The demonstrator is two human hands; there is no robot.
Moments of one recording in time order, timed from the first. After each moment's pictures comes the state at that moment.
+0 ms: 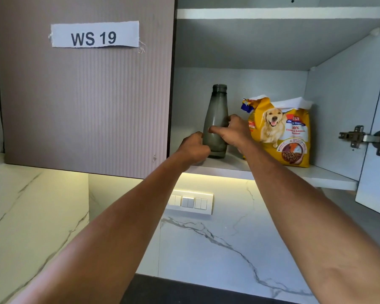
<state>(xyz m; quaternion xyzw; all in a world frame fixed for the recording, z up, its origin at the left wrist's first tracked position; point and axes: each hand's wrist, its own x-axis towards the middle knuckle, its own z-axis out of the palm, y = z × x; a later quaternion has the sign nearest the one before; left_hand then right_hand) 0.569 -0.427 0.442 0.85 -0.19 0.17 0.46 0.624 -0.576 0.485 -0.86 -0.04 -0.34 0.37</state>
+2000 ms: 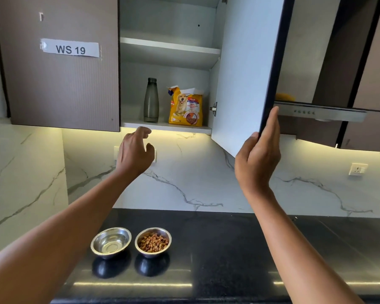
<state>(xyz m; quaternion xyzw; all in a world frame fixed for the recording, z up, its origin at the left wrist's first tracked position) 0.174 -0.461 0.354 0.82 -0.17 0.42 0.35 0.058 -0.711 0.366 -0.63 -0.04 -0.74 0.25</state>
